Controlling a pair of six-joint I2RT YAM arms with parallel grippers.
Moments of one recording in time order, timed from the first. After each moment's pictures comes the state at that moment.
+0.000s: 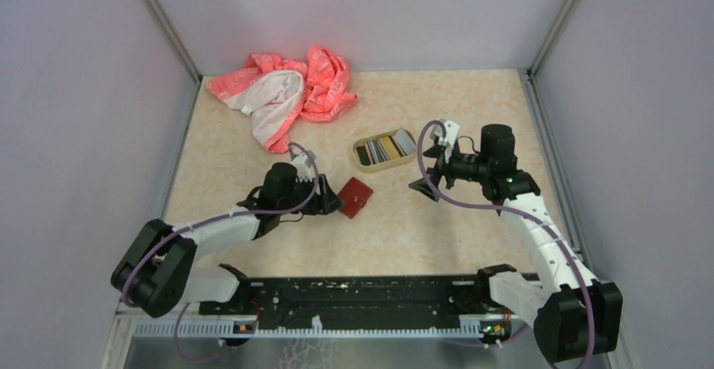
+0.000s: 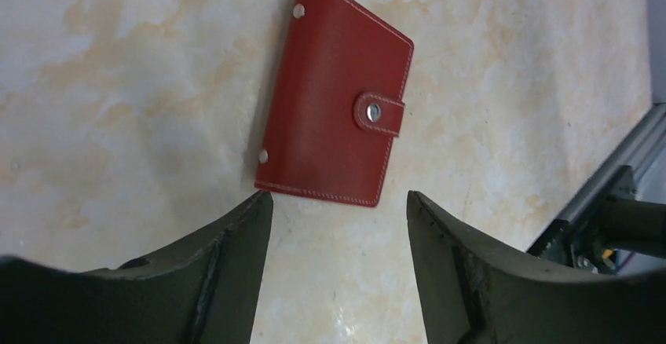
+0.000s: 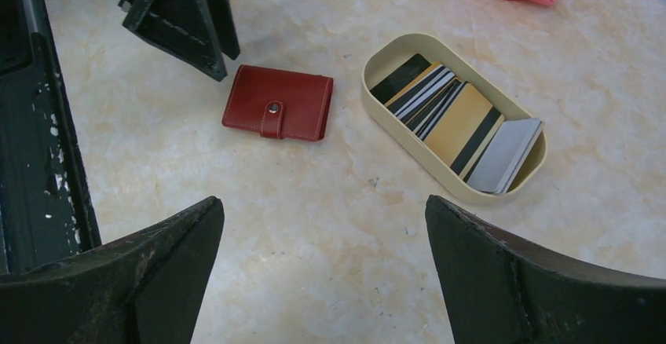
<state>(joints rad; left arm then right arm) -0.57 1.26 0.41 0.29 0.26 -0.59 0.16 1.00 0.77 -0.31 -0.88 -0.46</state>
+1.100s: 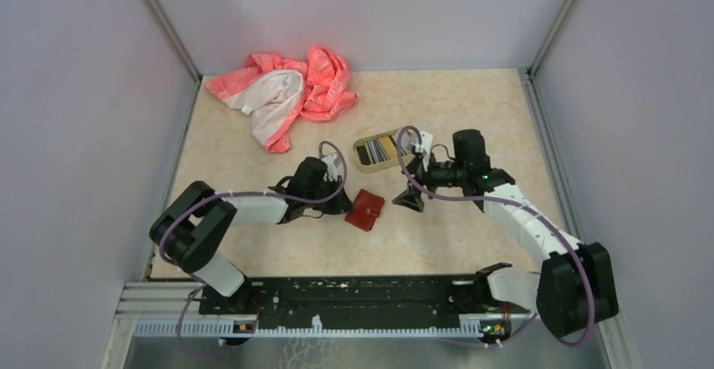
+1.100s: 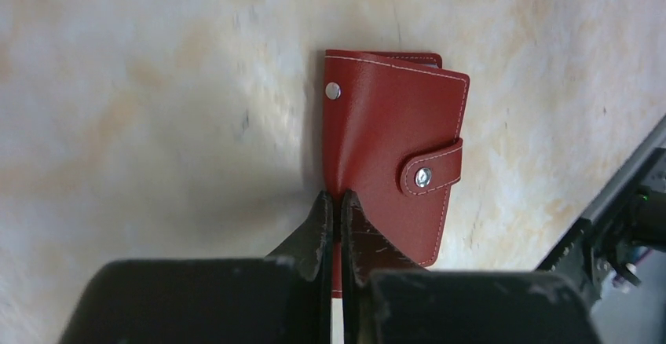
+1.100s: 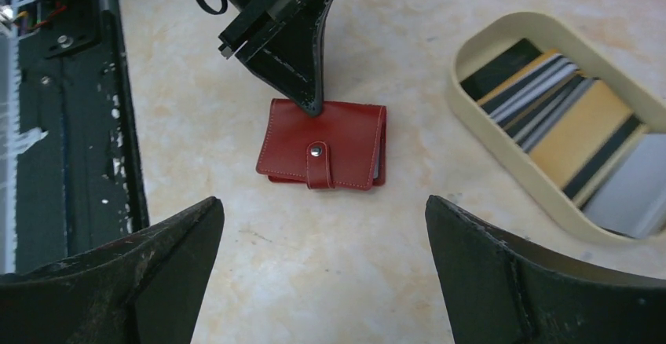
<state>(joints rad) -0.67 1.65 0.69 0.21 0.25 -0.53 0.28 1.13 0.73 -0.25 -0.90 -0.44</state>
